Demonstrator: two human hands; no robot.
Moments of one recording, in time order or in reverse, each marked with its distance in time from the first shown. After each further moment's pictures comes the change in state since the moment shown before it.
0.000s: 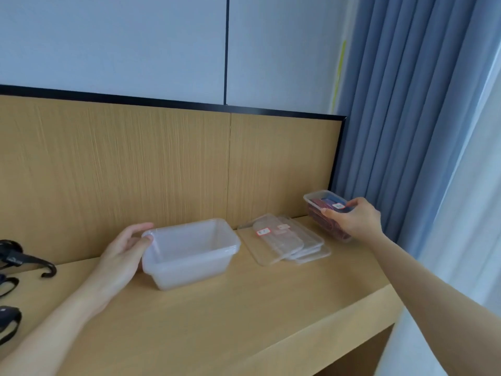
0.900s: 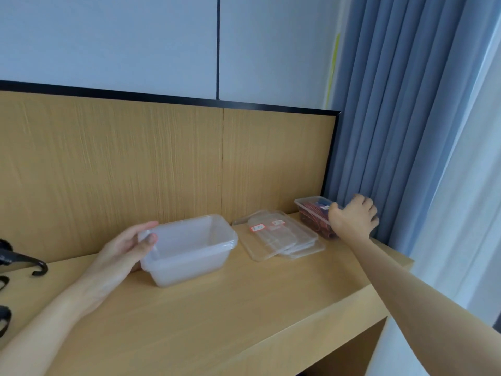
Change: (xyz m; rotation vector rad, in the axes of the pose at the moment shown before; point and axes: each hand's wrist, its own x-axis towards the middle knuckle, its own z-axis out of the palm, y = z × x) left_hand -0.014 0.009 -0.006 -0.037 -0.233 0.010; right_hand -0.016 -0.014 0.021 -0.032 0.212 0.137
